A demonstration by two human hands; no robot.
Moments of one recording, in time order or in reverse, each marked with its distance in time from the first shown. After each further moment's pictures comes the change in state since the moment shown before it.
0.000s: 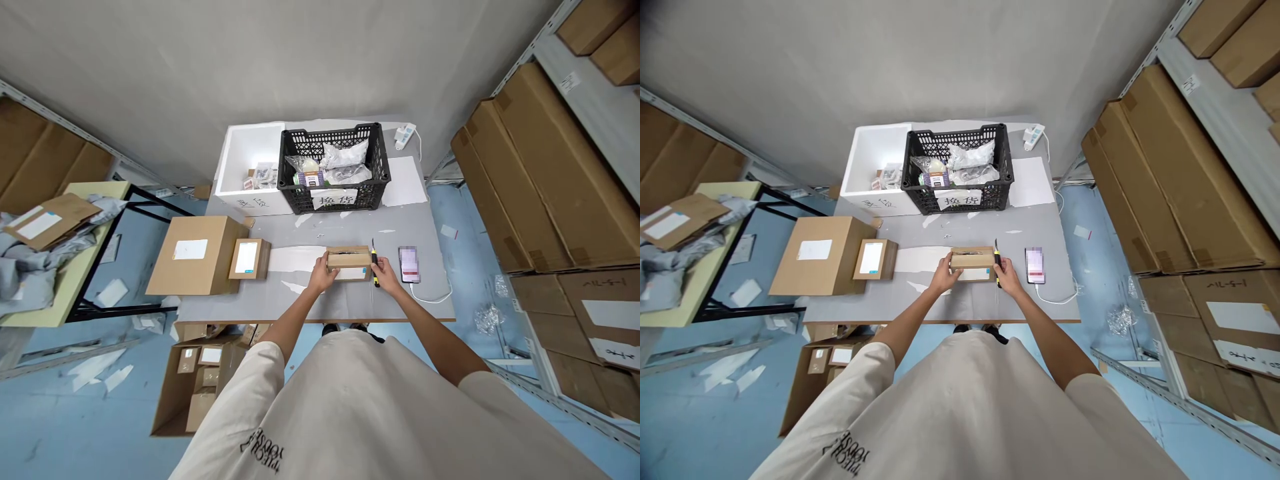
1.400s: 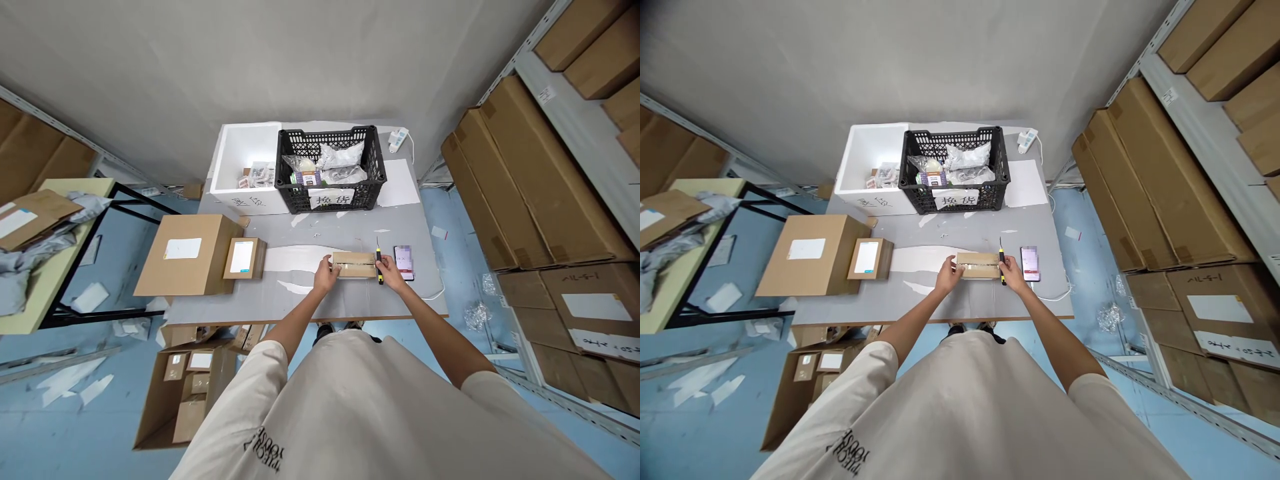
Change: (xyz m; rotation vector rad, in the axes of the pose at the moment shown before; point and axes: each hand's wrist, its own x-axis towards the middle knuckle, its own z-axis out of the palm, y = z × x) left_hand -0.008 0.012 0.020 -0.040 0.011 -0.066; right_hand -0.008 -0.010 -0.025 -0.014 0.022 -0.015
